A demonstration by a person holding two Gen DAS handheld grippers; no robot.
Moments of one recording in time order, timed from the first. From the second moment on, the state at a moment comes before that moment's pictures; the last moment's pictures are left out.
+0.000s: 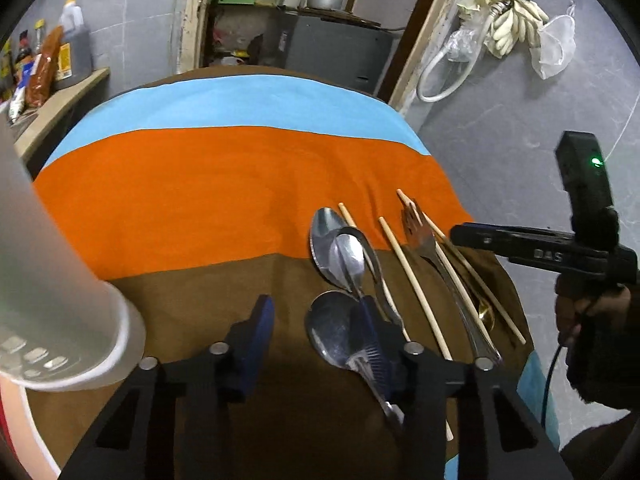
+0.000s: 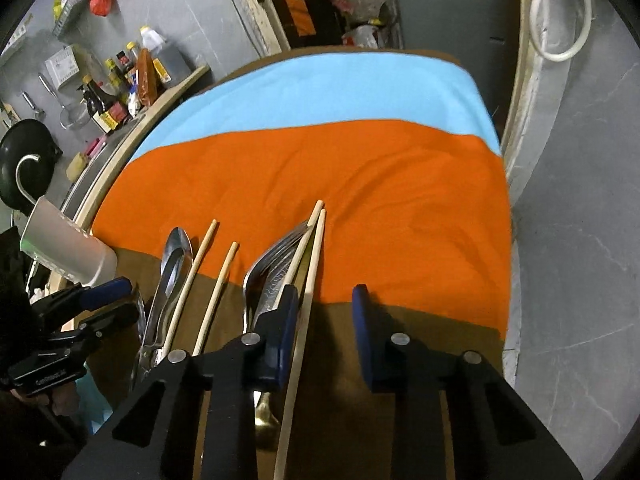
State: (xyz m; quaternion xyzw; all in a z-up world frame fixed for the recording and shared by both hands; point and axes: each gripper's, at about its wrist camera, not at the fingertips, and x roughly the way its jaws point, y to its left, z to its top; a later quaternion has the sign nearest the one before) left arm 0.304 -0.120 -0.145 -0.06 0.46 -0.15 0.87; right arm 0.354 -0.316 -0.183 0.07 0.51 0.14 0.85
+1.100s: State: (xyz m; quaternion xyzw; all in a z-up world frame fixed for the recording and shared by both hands) left arm 0.294 -0.121 -0.134 -0.09 0.47 -0.13 0.87; right arm 0.331 -0.329 -0.164 0.18 0.48 0.15 0.85
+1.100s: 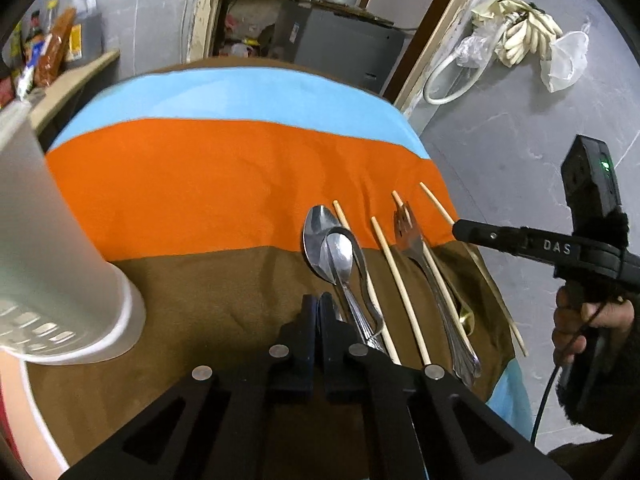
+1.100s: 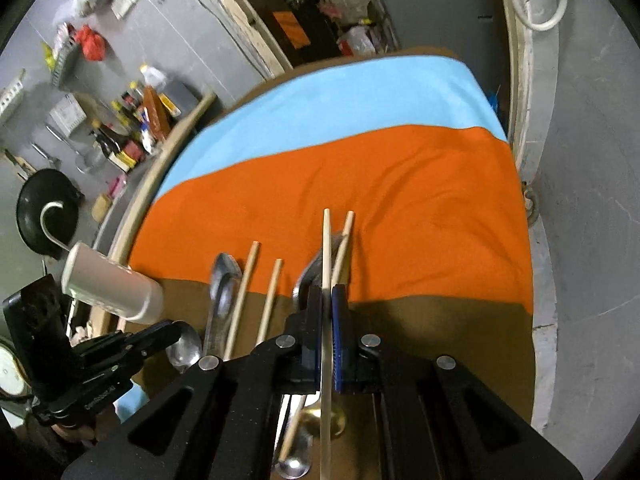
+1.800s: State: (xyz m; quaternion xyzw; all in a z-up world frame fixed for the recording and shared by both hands) left arm 0.241 -0.020 0.012 -0.07 0.30 -0.10 0.94; right arm 0.273 -0.220 -0.055 0.24 0.26 0.18 0.92
